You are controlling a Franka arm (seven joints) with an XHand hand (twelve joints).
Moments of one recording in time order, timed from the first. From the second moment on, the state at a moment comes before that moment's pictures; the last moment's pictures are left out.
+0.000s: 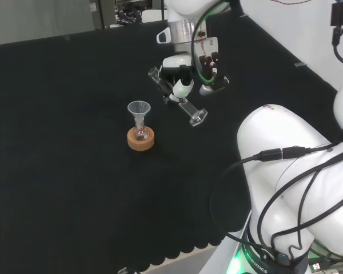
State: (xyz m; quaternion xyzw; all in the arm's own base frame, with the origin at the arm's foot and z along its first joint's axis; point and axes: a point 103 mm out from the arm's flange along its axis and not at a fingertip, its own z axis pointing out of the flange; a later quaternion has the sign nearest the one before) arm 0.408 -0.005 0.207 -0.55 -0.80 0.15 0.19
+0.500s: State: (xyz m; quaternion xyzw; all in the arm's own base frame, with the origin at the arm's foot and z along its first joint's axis) arm 0.405 0.007 0.202 -0.53 -0.78 0.25 0.20
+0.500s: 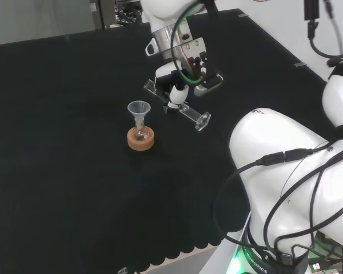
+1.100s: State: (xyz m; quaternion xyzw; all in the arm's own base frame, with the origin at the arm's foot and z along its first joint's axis) arm 0.409 0.007 0.197 -0.54 -0.74 0.35 0.20
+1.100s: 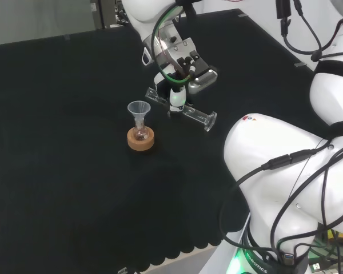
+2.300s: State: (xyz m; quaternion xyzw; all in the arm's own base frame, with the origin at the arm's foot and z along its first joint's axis) arm 0.410 0.026 0.203 -0.53 -0.69 0.45 0.21
